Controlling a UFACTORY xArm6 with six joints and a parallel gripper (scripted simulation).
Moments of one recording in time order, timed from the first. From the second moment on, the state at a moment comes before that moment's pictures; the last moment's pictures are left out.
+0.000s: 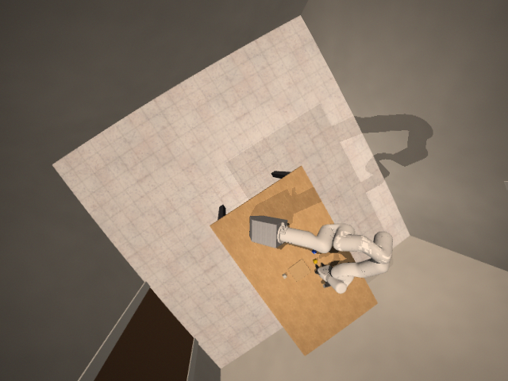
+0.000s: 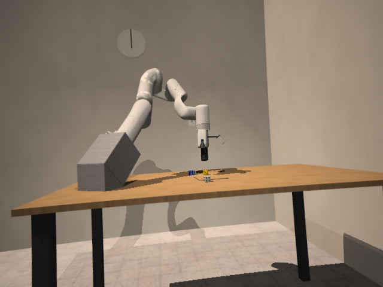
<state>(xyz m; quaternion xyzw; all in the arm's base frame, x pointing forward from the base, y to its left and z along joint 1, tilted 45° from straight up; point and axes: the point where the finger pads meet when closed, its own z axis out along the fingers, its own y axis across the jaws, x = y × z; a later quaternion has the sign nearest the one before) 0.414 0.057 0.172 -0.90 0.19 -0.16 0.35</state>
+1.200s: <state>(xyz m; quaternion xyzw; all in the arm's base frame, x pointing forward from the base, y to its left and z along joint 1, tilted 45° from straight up) 0.433 0.081 0.142 -0.90 0.19 -0.16 0.35</state>
